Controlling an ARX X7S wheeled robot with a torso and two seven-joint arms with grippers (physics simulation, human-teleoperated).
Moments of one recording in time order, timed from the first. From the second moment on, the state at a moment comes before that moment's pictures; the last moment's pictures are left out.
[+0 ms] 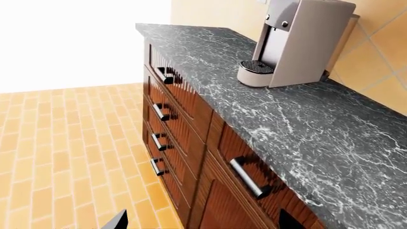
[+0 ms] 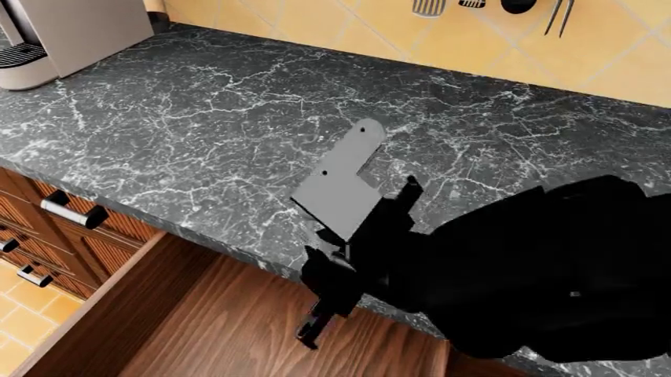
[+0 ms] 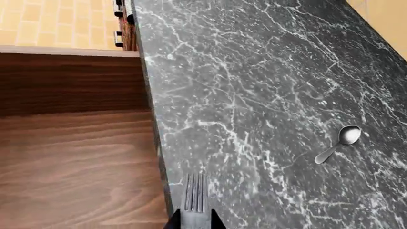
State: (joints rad) left arm 0.46 -1.09 -1.63 0.39 -2.10 -1.16 -1.05; right arm 2.14 0.46 -2.24 -0.49 1.89 0.10 0.57
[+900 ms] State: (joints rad) left arm 0.44 -1.05 -1.61 0.40 -2.08 -1.17 -1.03; right arm 1.74 0.11 -2.31 -0.61 1.70 0.13 0.85
